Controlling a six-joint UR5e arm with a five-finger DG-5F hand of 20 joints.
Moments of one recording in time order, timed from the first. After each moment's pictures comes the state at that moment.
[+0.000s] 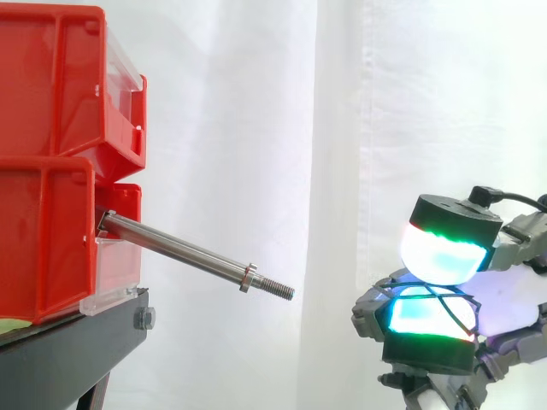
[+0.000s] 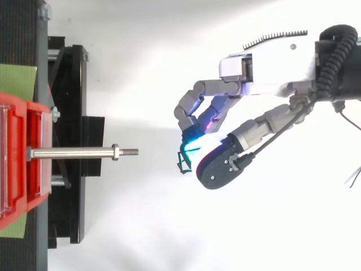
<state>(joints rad) 0.01 -2.27 -1.19 -3.07 -1.71 -0.14</state>
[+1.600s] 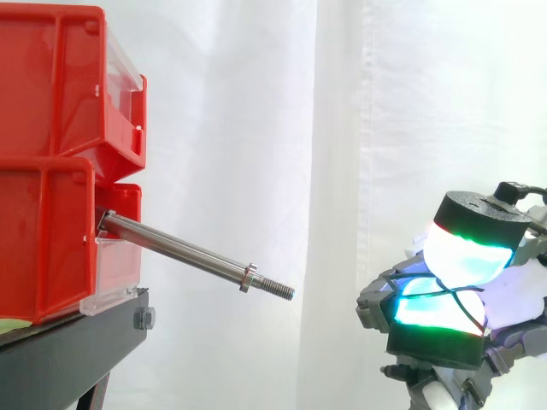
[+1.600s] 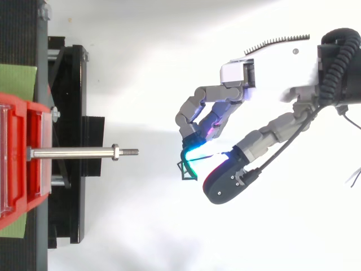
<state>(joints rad) 0.02 -2.27 -1.19 -3.07 -1.71 -0.13</state>
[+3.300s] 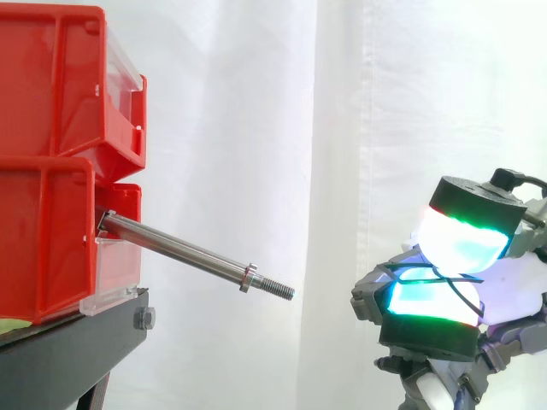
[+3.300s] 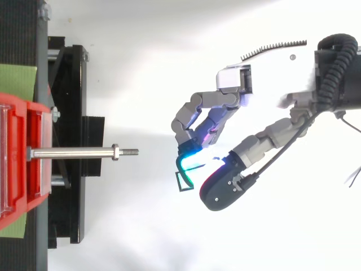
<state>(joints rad) 0.02 -2.27 -1.19 -3.04 -1.71 -0.12</state>
